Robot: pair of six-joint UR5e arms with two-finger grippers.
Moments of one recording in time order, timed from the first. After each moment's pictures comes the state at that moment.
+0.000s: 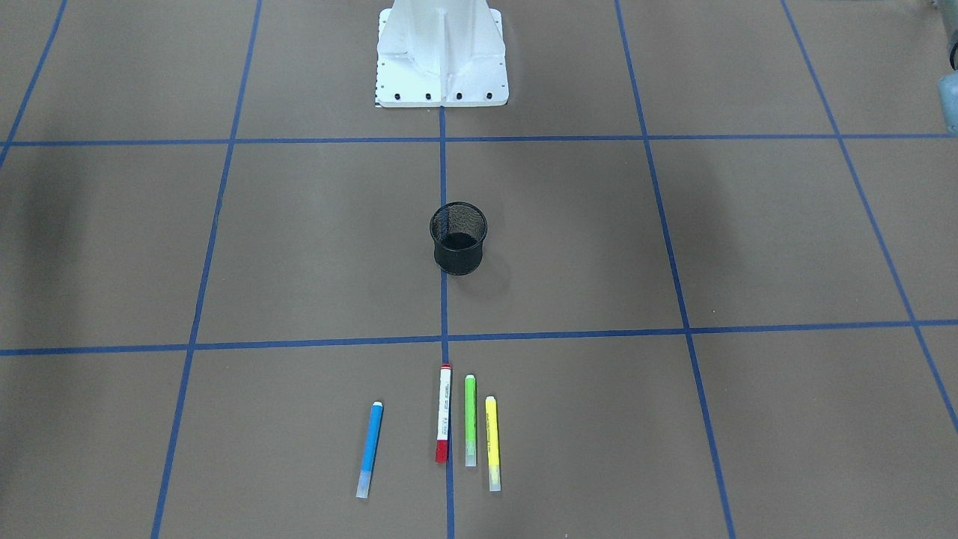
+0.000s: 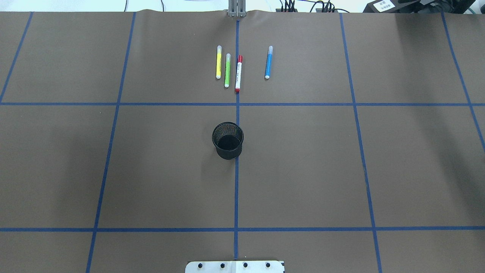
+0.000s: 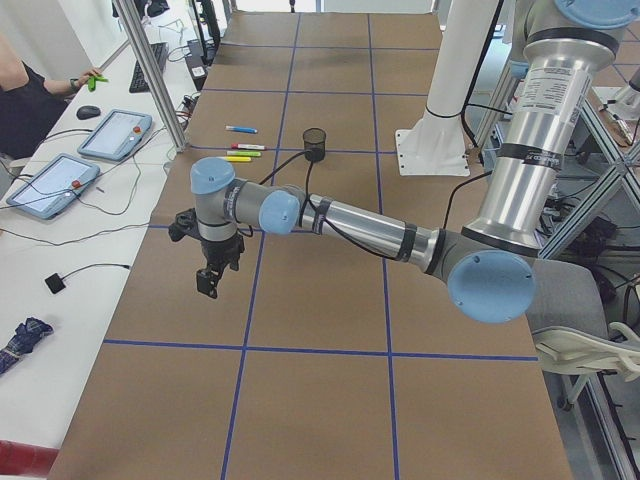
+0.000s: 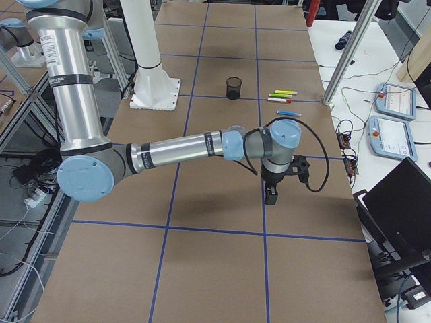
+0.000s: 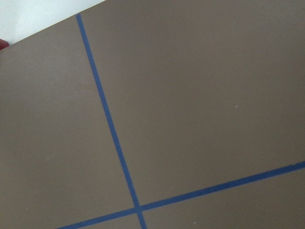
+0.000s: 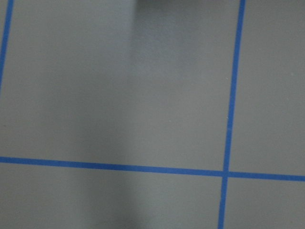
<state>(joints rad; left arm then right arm) -1.44 -1.77 -1.59 -1.57 -2.16 0.10 1.50 -1.44 1.62 -1.68 2.34 0.11</state>
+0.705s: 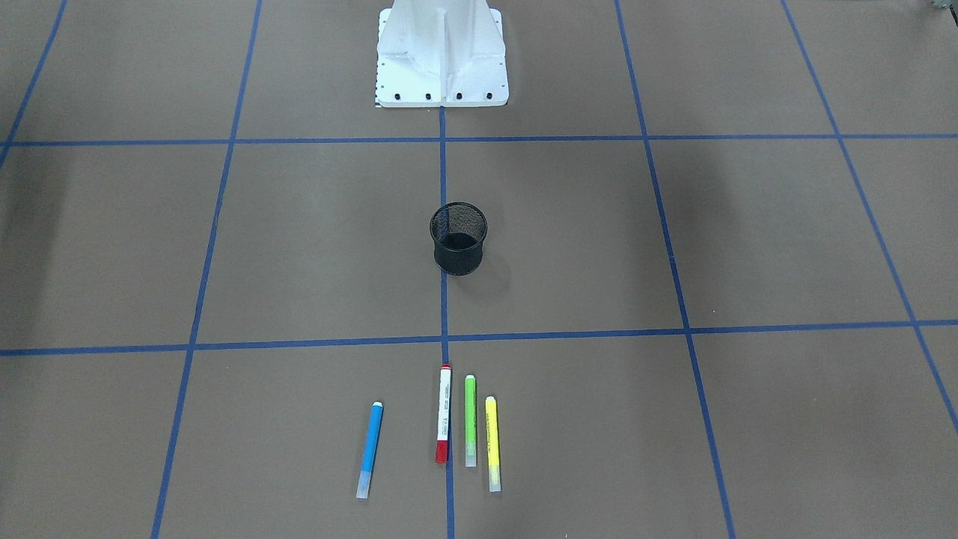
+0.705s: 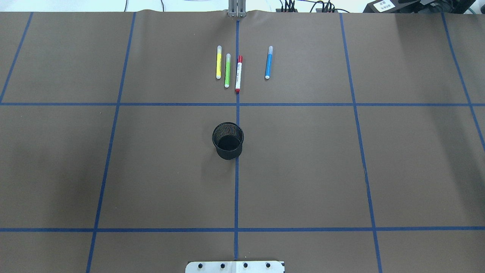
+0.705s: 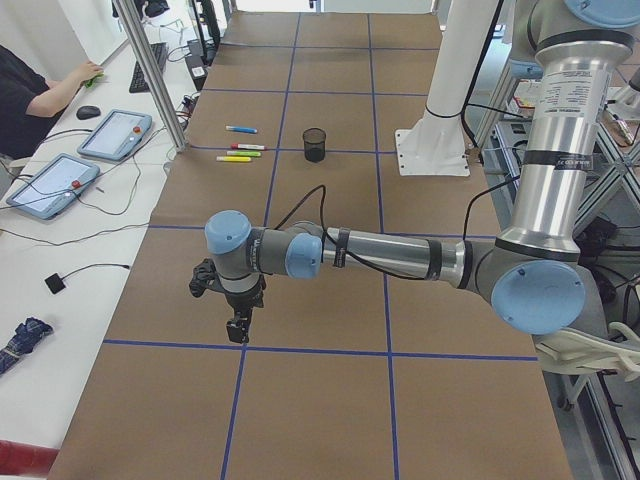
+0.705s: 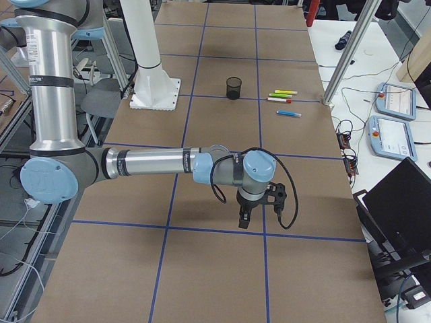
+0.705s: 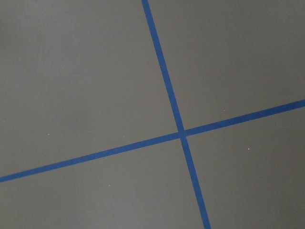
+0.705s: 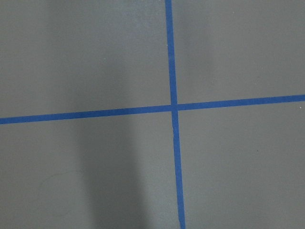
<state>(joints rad) -1.48 -1.68 -1.55 -1.57 -2.26 0.06 1.57 -1.56 1.65 -1.68 2.38 0.12</state>
